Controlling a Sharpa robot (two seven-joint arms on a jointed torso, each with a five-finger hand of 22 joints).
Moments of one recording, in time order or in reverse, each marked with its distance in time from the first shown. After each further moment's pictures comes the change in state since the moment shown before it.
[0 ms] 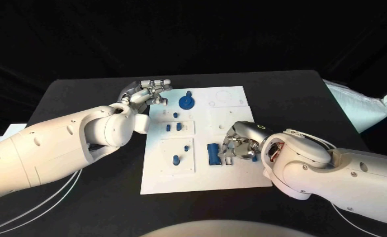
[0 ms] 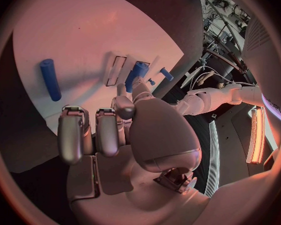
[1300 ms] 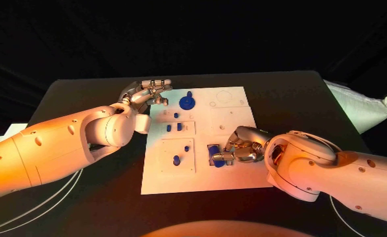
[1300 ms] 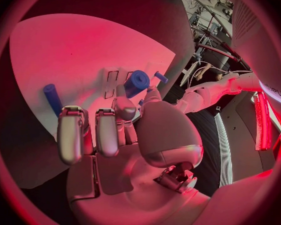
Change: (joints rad) left arm 0.000 0.000 0.000 0.001 0.000 -0.005 0.005; left_hand 0.000 0.000 0.000 0.000 0.000 0.000 0.000 0.000 0.000 0.000 0.000 0.000 0.000 0.000 0.000 0.000 0.001 0.000 0.000 0.000 0.000 -0.001; right arm 0.010 -0.020 0.000 0.022 0.151 0.044 0.006; right_hand -0.259 0.011 -0.203 0.159 0.074 -0.013 0.006 -0.008 -0.052 -0.003 0.003 0.034 -0.009 0.000 0.007 0.004 -0.014 0.000 0.000 0.007 0.000 0.000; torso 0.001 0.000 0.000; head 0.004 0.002
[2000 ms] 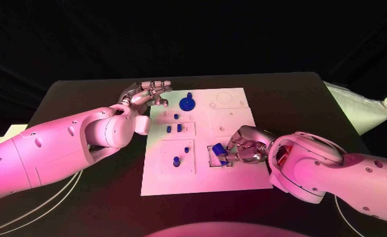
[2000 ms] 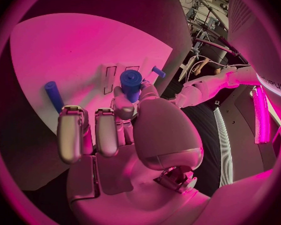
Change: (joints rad) left arm 0.000 0.000 0.000 -0.001 0.000 0.000 0.000; left_hand 0.000 0.000 0.000 0.000 0.000 0.000 0.000 0.000 0.000 0.000 0.000 -0.004 0.000 0.000 0.000 0.000 0.001 0.000 0.000 0.000 0.000 0.000; right arm 0.004 -0.030 0.000 0.015 0.048 -0.032 0.033; right_hand 0.157 0.009 0.102 0.000 0.299 -0.034 0.014 -0.005 -0.032 -0.012 0.012 0.014 -0.015 0.000 0.007 -0.004 -0.010 0.000 -0.004 0.004 -0.003 0.000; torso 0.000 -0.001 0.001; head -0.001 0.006
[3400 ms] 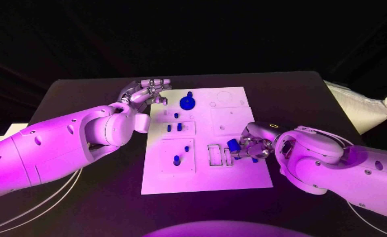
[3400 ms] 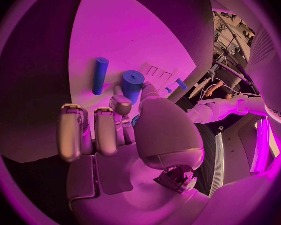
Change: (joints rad) left arm 0.003 -0.002 0.000 -0.002 0.000 -0.002 0.002; left_hand 0.000 0.000 0.000 0.000 0.000 0.007 0.000 0.000 0.000 0.009 -0.002 0.000 0.000 0.000 0.000 0.000 0.001 0.000 0.000 0.000 0.000 -0.001; right arm -0.004 -0.015 0.005 -0.072 -0.243 0.116 -0.037; right_hand 0.005 -0.040 0.061 -0.006 -0.147 -0.033 0.014 -0.002 -0.020 -0.041 0.017 -0.023 -0.065 0.000 0.007 -0.010 -0.029 0.000 -0.012 0.012 -0.009 0.000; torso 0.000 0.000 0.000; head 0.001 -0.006
